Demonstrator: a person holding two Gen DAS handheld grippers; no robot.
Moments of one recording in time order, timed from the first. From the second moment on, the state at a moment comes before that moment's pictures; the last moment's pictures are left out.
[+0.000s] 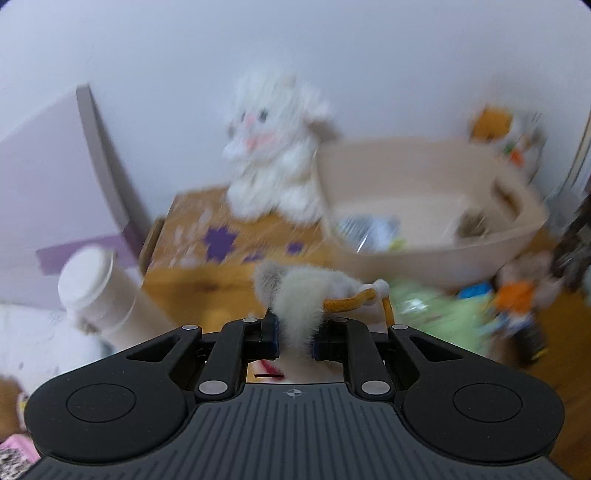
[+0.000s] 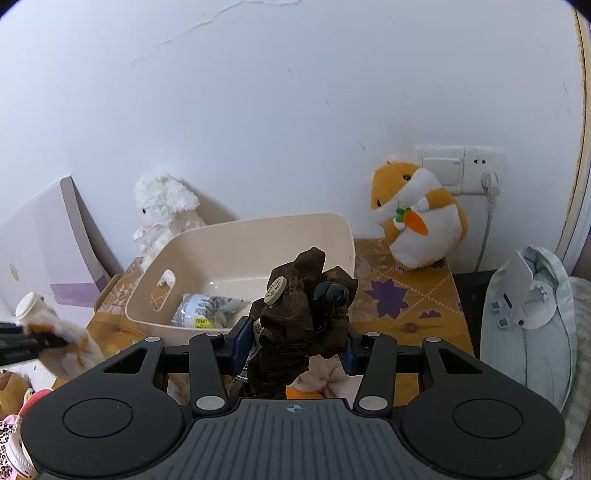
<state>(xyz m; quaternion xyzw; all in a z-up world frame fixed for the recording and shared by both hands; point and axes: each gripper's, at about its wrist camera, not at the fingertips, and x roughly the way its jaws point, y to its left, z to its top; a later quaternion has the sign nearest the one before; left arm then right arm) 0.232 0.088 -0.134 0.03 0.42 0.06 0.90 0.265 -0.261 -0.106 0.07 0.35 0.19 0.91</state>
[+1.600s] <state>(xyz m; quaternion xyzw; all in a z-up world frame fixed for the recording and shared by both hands) 0.396 0.011 -0.176 -0.02 0.46 -0.01 0.89 0.398 -0.200 -0.158 0.05 0.40 0.15 0.90</state>
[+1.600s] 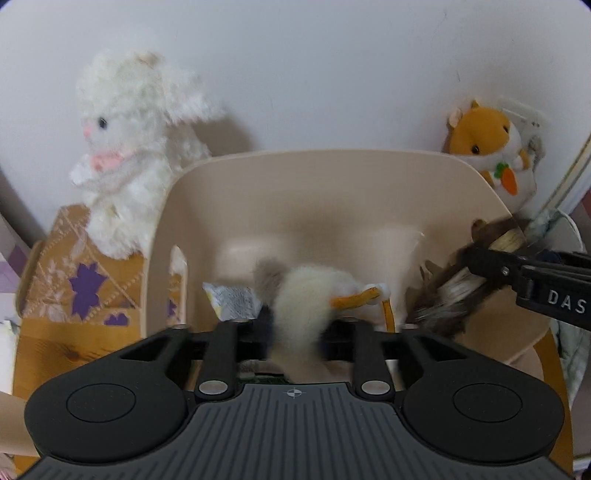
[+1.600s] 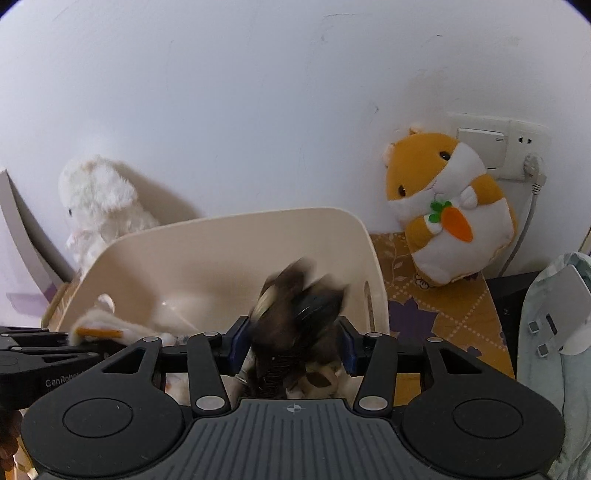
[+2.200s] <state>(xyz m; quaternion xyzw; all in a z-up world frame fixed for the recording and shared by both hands) 0.342 0.038 -0.149 0.00 0.41 -0.01 0.91 0.341 -0.251 -0.142 0.05 0.39 0.16 0.91</state>
